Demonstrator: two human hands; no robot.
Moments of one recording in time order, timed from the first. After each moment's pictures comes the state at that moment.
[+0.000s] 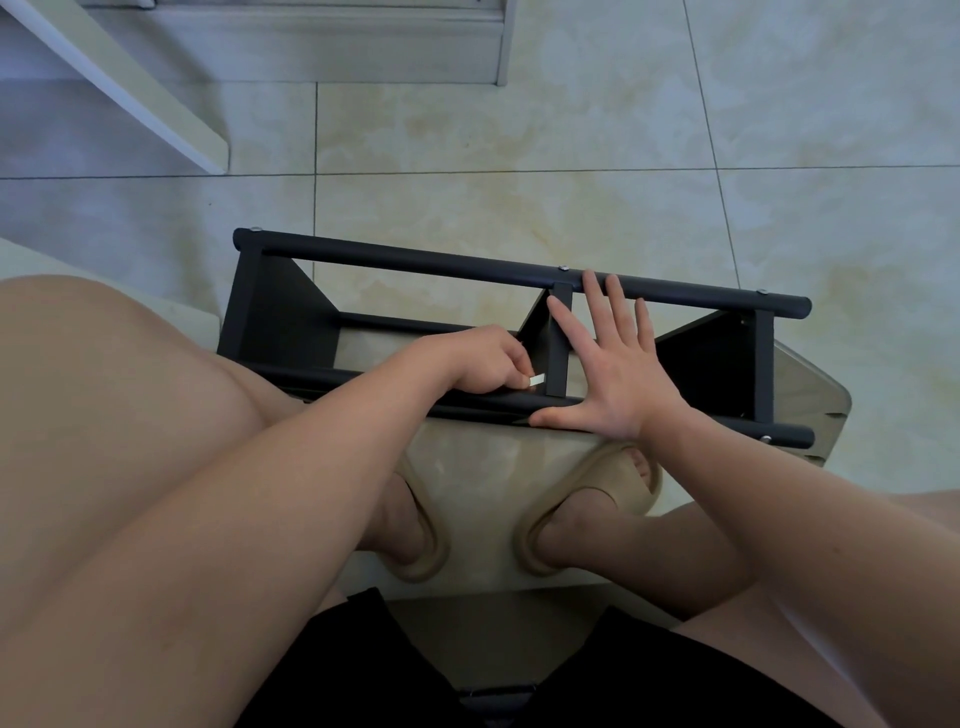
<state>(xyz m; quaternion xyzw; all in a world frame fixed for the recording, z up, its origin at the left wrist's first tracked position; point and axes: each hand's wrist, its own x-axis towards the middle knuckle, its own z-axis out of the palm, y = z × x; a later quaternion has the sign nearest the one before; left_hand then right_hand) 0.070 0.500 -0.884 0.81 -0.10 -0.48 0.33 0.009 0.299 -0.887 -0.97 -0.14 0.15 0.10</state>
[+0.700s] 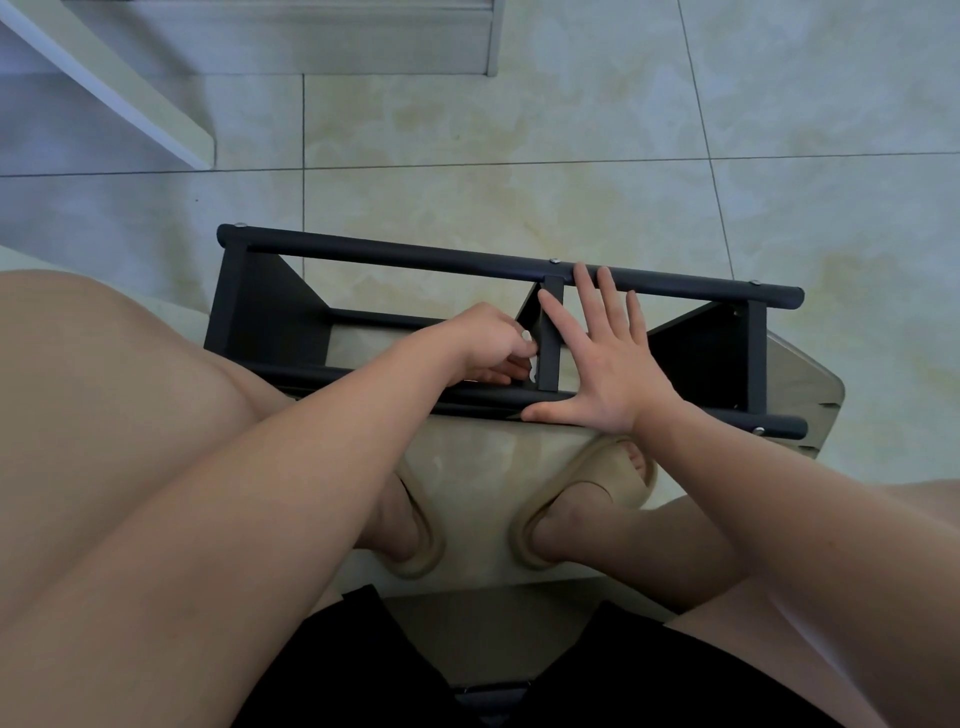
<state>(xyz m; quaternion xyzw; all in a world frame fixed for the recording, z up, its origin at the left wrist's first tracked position) 0.067 0.480 -0.876 0.69 0.12 -0.48 0.52 0.009 0.298 -0.888 -0.97 -0.15 0.15 0.11</state>
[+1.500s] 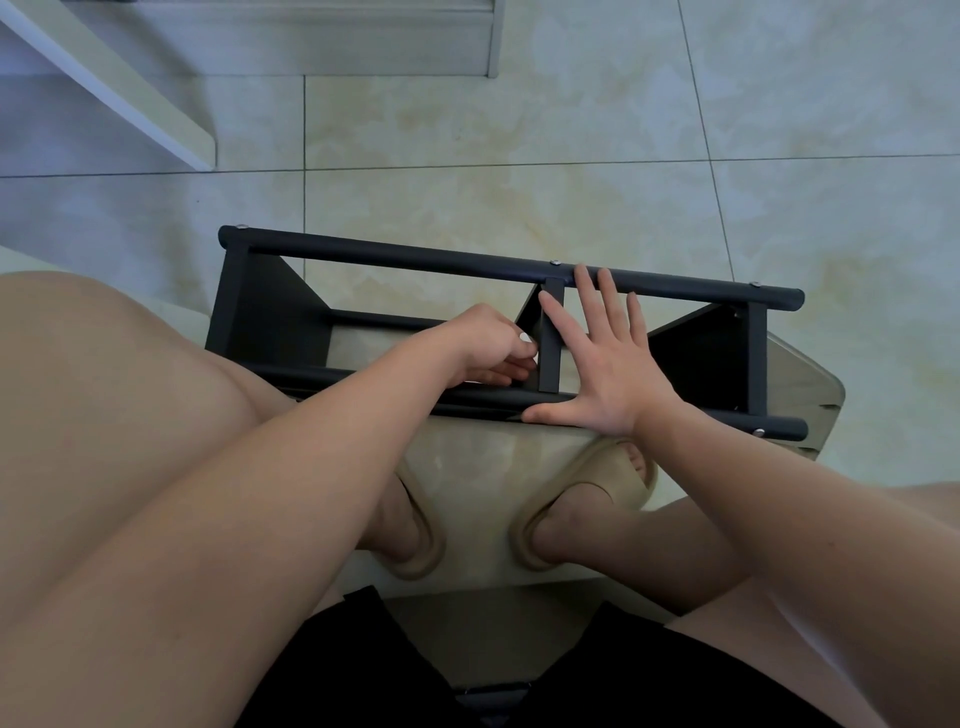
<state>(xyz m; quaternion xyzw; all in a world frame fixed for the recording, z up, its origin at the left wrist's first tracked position) 0.068 0.480 -0.875 0.69 0.14 -0.47 0.53 0.009 0.299 -0.887 -0.97 -0.14 0.16 0.11</state>
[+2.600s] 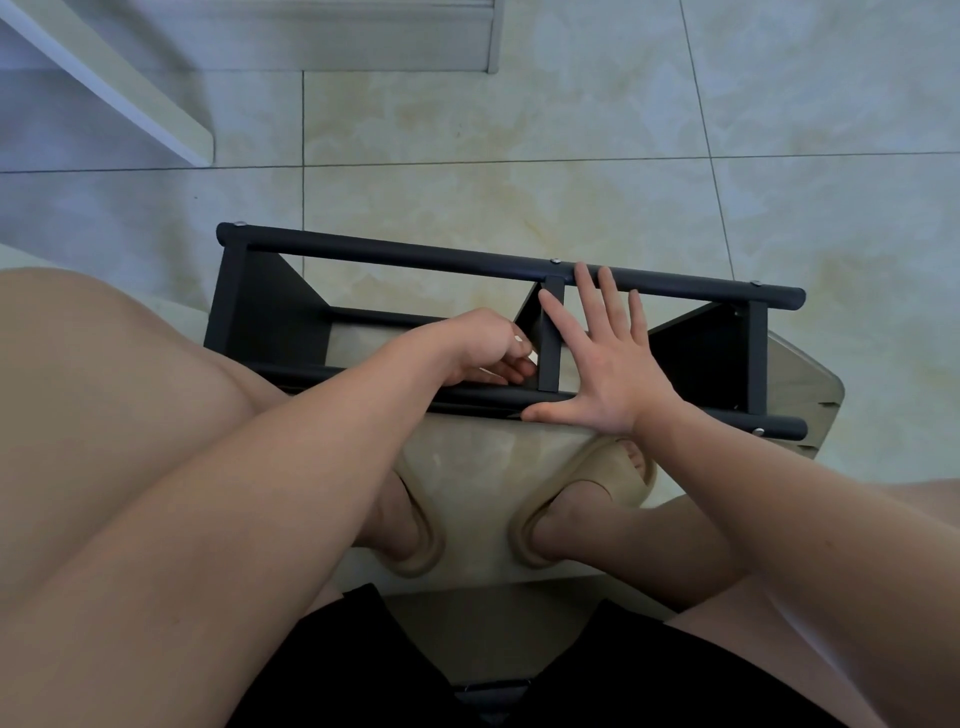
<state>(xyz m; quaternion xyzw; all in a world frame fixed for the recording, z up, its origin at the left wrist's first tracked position) 0.069 0.484 -0.877 0.69 0.11 -0.51 0.50 0.008 0.300 -0.888 -0.97 -0.15 0.15 0.10</state>
